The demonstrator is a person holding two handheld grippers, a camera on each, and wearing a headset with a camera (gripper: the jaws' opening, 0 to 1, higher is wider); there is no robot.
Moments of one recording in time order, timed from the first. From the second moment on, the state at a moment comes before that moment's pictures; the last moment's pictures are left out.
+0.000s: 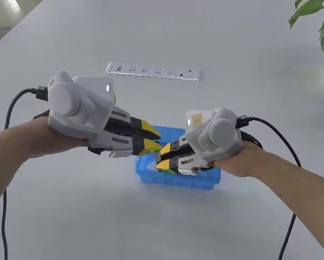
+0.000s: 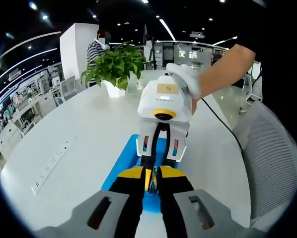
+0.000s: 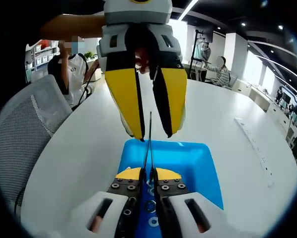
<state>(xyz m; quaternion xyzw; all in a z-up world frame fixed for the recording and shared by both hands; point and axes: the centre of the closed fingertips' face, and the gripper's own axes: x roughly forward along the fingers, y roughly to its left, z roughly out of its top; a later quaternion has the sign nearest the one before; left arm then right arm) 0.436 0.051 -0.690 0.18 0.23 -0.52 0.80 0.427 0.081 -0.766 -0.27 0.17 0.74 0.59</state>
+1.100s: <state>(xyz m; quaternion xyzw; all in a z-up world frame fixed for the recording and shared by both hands) 0.432 0.047 -0.684 0.20 0.24 -0.55 0.77 0.426 0.081 -0.758 -0.27 0.18 0.73 0.60</state>
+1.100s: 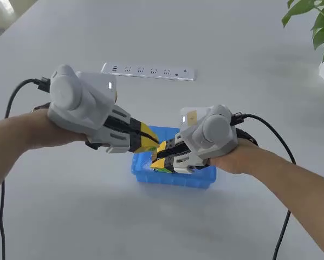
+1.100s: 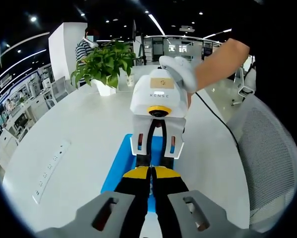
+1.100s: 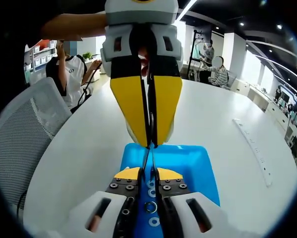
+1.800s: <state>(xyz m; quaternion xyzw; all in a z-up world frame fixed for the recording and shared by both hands) 0.421 0.037 -0.648 0.21 0.22 -0.56 0.77 0.421 0.071 -0.727 -0.26 0.16 0.72 0.62</state>
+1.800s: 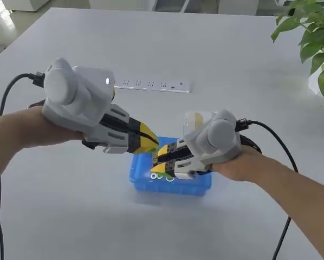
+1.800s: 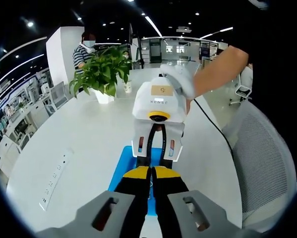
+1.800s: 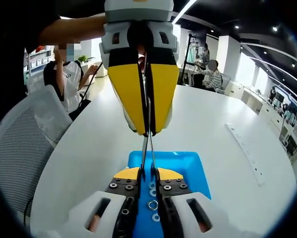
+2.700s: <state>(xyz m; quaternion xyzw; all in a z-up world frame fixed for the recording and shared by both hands) 0.379 0.021 -0.627 0.22 0.22 -0.58 0.75 0.383 0.048 -0.705 -0.24 0.15 0.71 0.65</state>
